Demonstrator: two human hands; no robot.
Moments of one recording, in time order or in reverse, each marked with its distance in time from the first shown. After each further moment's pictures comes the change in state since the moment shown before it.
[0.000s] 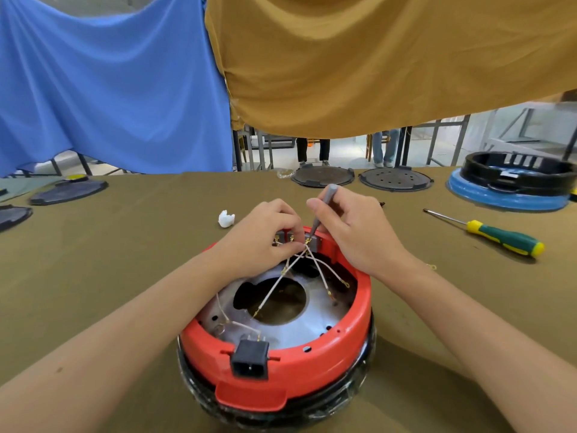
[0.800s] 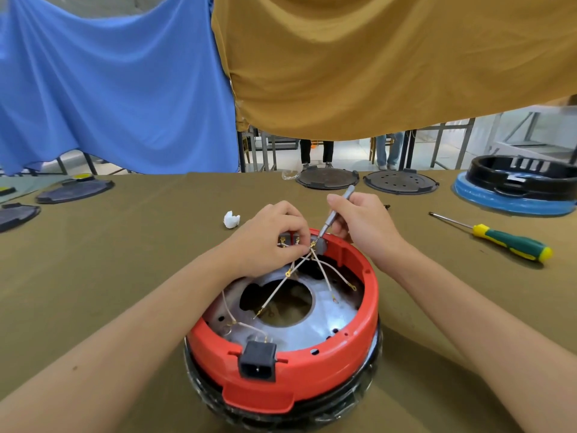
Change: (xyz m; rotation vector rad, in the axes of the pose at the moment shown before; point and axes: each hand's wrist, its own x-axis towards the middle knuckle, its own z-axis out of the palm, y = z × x) left_hand -0.003 0.001 -0.005 -0.083 -0.072 -0.049; right_hand 0.020 0.019 0.008 0.305 -0.007 0.414
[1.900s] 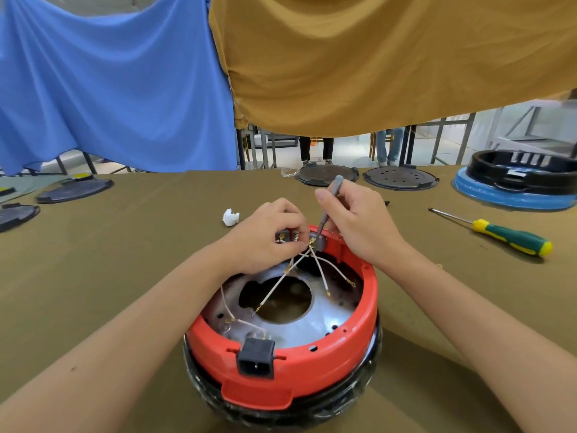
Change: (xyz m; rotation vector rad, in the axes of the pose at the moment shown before) left_hand -0.001 0.003 -0.003 -0.010 -0.043 0.000; right_hand -0.012 -0.008 0.001 -0.209 0.017 -0.342
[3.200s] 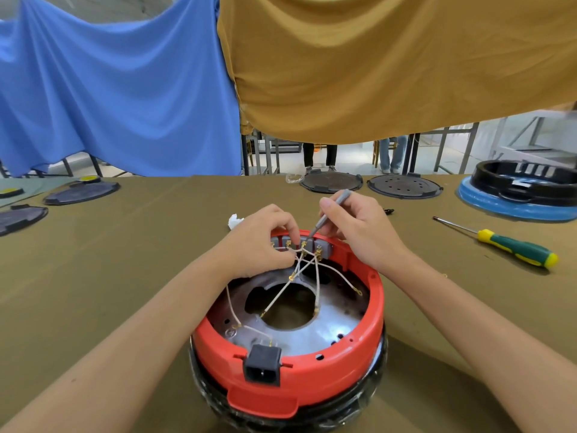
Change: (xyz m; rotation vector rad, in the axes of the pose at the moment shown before) left_hand -0.009 -0.007 -0.007 -0.053 0.119 -0.126; right_hand 0.002 0.003 0.004 0.201 -0.068 0.087
